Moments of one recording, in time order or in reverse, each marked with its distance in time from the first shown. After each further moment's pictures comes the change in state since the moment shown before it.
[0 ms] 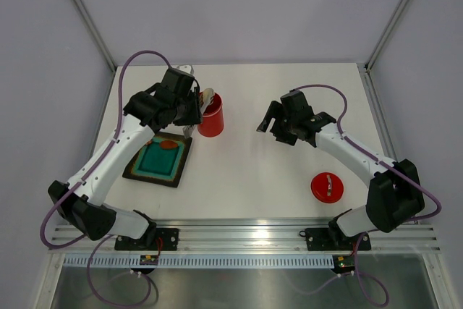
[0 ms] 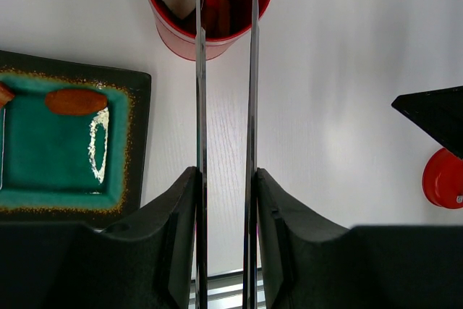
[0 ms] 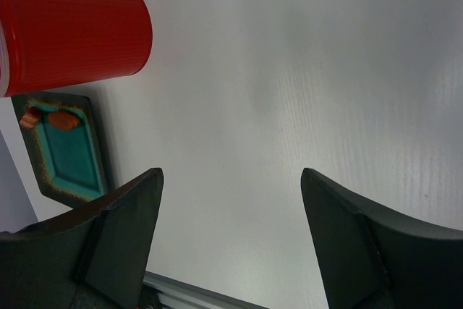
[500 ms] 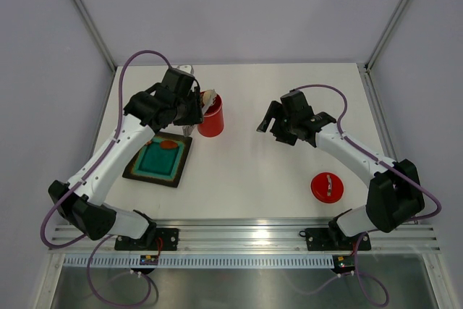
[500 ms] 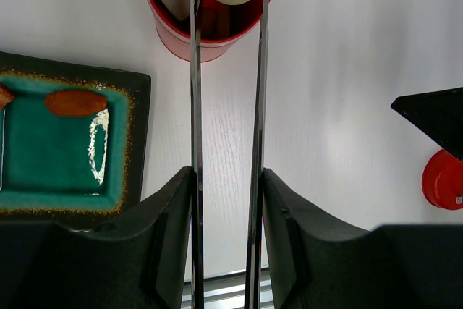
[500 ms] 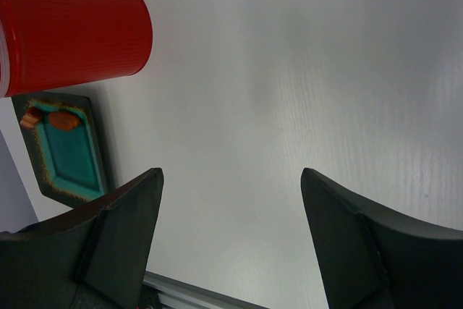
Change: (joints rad) left arm 0.000 0.001 0.000 0.004 -0.002 0.000; right arm 0.000 0.000 0.000 0.000 0.000 0.001
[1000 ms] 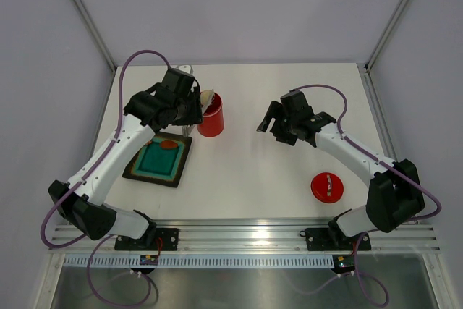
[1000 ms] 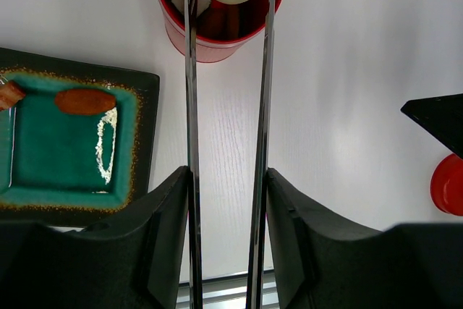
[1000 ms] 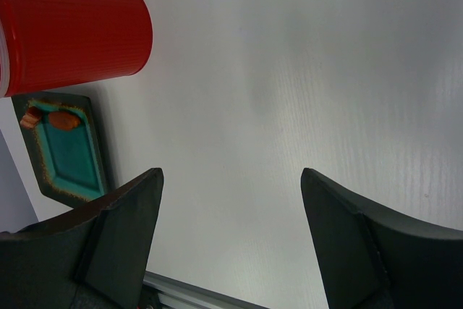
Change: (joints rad) left arm 0.000 0.002 0.000 -0.007 -0.023 0.000; right arm 0.000 0.000 0.000 0.000 0.000 0.000
